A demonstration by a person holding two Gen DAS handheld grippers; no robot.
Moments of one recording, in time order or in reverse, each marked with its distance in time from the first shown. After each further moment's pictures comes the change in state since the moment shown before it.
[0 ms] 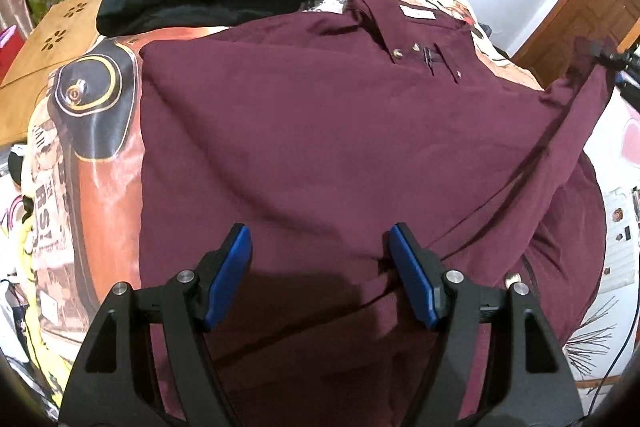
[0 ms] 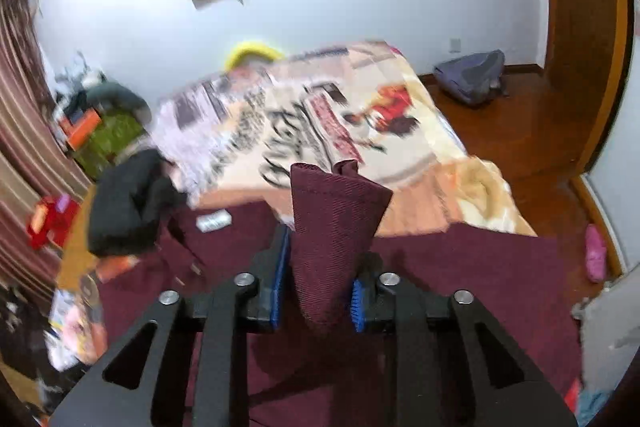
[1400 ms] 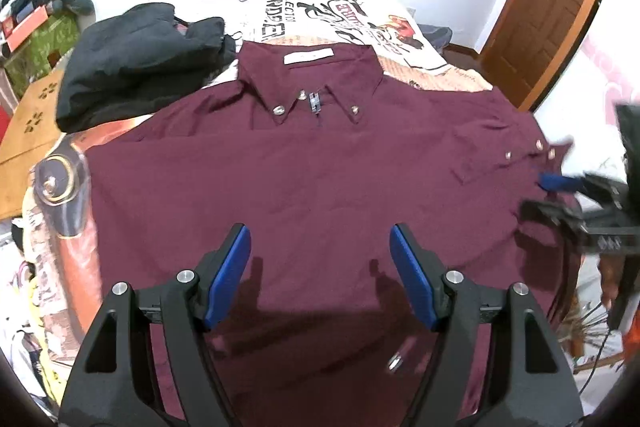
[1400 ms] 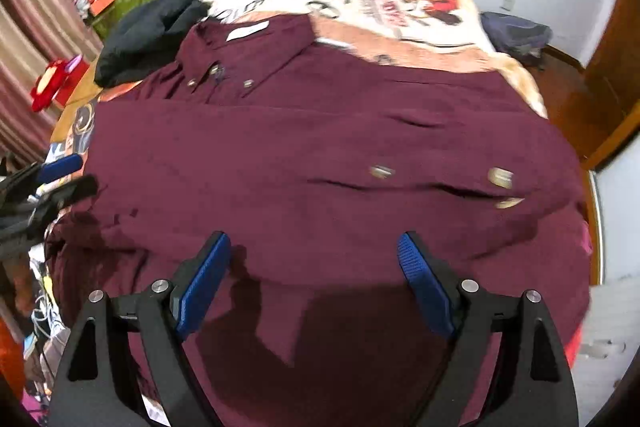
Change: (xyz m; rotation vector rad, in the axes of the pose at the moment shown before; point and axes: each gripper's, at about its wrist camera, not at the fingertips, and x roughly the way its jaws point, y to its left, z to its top) left arm -0.019 -0.112 0.027 0.164 -0.118 -0.017; right arm 0.014 0.010 -0.106 -0.234 0.283 0.035
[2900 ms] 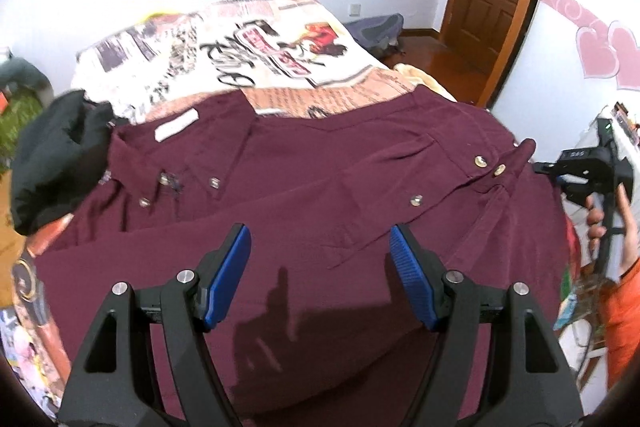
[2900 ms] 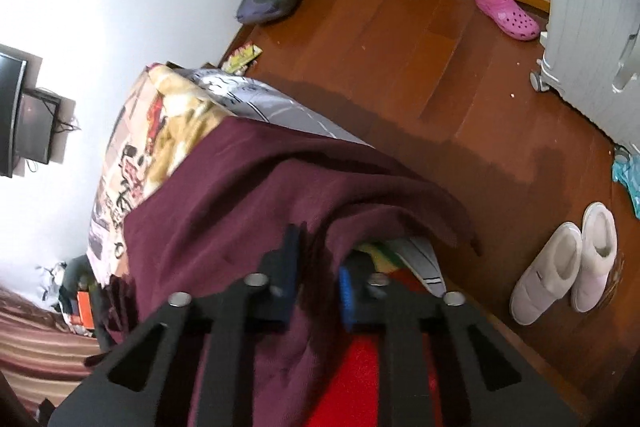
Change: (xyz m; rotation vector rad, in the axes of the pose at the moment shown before) left arm 0.038 -0.141 0.046 0.234 -0.053 0.009; right arm 0.000 -0.276 -0.088 1.071 -0.195 0.079
